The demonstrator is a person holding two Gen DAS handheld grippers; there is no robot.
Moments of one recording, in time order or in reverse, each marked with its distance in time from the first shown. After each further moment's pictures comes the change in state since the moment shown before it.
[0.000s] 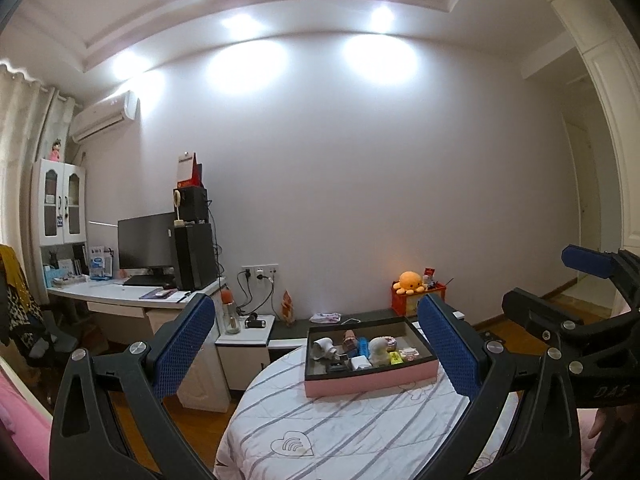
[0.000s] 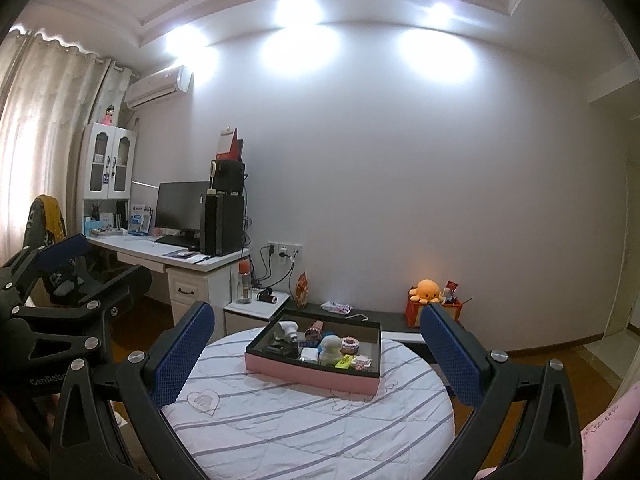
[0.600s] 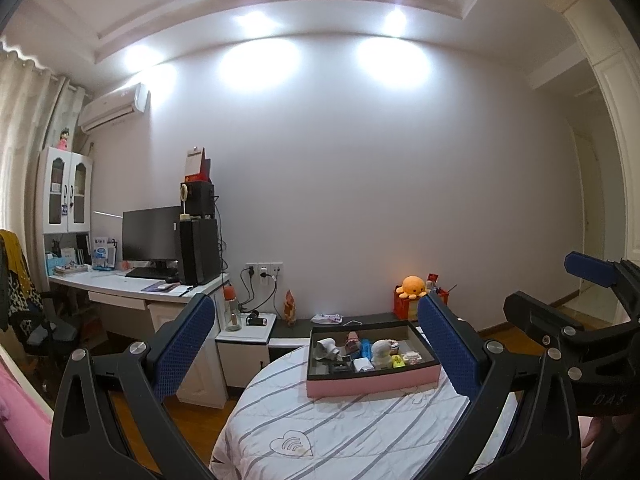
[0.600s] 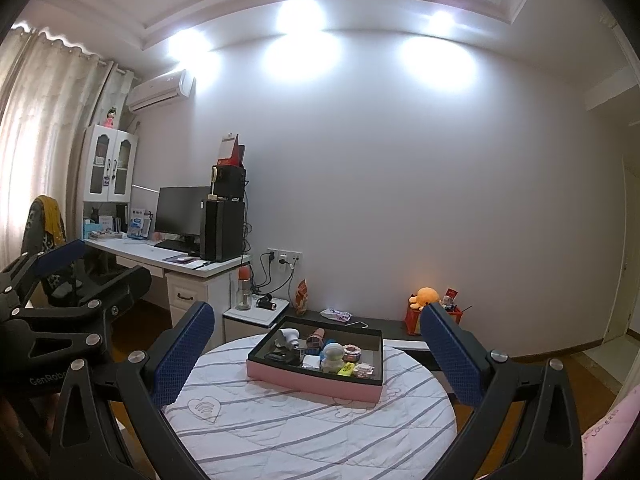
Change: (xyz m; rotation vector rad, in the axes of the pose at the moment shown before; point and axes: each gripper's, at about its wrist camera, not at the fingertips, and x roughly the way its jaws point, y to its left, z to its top) left arm 0.002 0.011 -0.003 -0.041 -0.003 0.020; right arm 0.002 0.007 0.001 -0.009 -0.019 0.001
